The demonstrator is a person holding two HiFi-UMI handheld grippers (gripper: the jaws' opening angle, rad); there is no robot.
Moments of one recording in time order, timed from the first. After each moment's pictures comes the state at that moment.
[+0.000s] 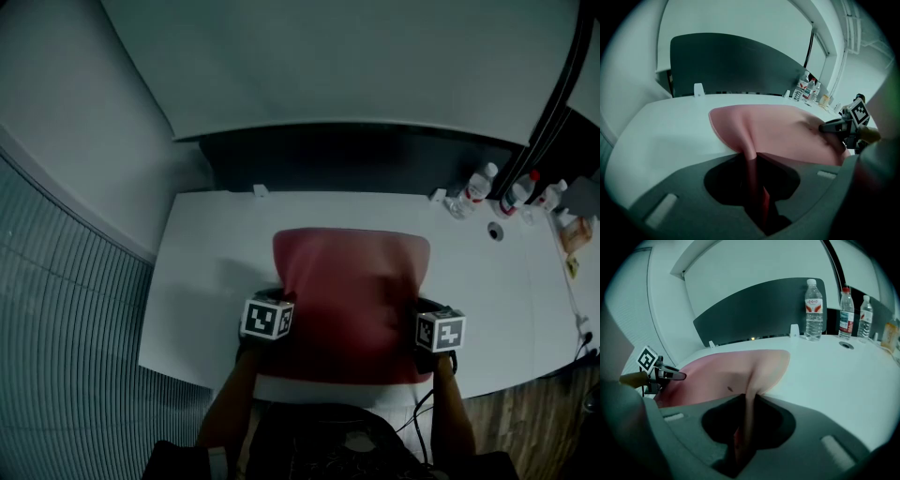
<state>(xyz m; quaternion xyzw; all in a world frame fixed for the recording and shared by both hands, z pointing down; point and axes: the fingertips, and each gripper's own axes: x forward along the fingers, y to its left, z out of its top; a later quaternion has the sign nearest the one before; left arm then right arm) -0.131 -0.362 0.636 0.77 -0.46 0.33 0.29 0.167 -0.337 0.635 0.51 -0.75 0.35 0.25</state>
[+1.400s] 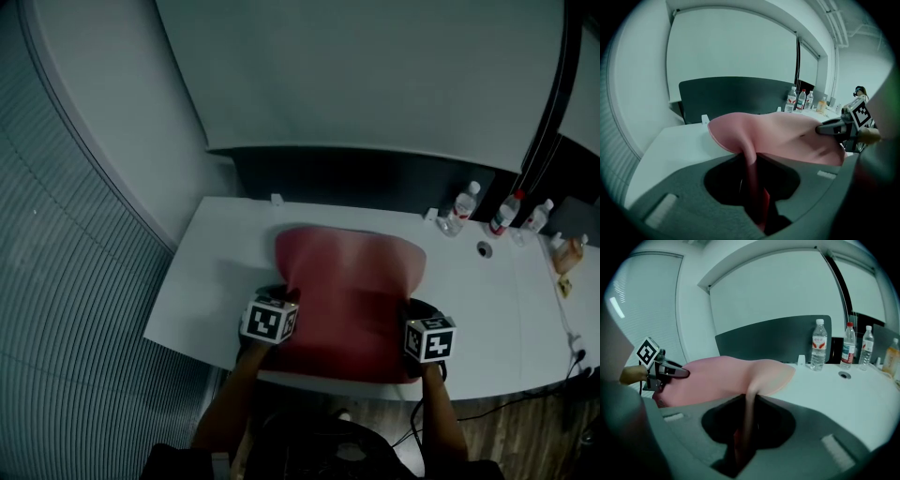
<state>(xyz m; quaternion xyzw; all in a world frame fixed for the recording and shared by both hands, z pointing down) -0.101 -0.305 0.540 0.78 -0.52 0.29 0.20 0.158 -0.303 0.550 0.49 -0.82 0.22 0.20</state>
